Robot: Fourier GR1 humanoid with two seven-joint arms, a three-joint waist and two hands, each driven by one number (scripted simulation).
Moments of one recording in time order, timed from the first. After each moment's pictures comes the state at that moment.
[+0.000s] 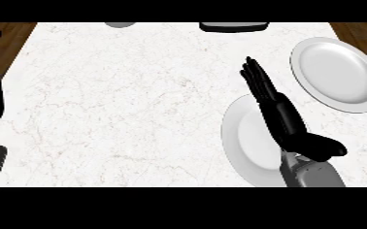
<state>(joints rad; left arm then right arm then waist) -0.22 0.55 0.03 -1.66 0.28 0.34 -0.17 -0.20 -0.19 0.26 -1.63 -0.16 -0.02 -0.12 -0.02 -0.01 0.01</state>
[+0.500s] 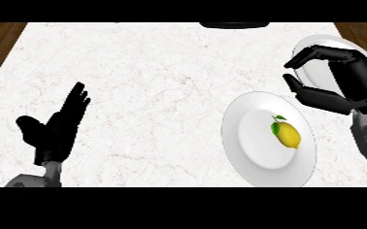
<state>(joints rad) -0.04 0.40 -0.20 -1.49 0.35 0.26 0.06 -0.38 -0.53 0.06 -1.55 -0.07 0.12 -0.19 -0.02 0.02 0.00</state>
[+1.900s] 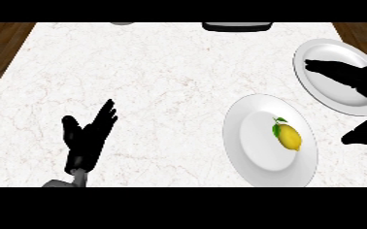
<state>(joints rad) -0.02 0.27 -0.27 -1.42 0.31 0.22 0.17 -0.32 -0.84 0.14 -1.44 0.37 0.40 -0.39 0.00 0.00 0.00</state>
